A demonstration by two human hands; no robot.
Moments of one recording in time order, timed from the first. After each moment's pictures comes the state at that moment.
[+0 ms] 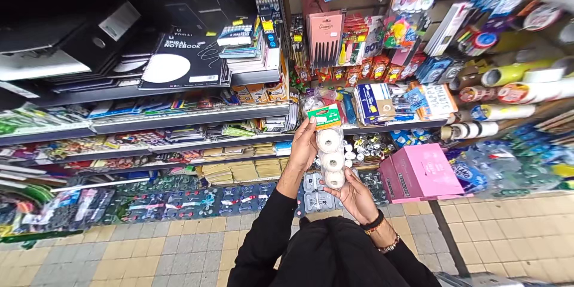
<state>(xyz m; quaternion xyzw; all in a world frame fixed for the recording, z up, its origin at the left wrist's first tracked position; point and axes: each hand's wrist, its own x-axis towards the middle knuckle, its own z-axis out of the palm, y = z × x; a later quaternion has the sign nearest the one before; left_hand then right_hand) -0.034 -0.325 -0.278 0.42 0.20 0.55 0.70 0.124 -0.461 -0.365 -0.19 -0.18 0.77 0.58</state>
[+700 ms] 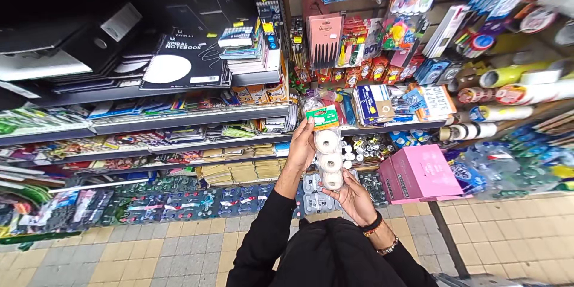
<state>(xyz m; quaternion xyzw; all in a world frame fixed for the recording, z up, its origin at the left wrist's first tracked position) -0.038 -0.325 -0.276 0.42 0.20 0.55 0.69 0.121 -0.467 -0.367 -0.19 -0.17 0.77 0.58</state>
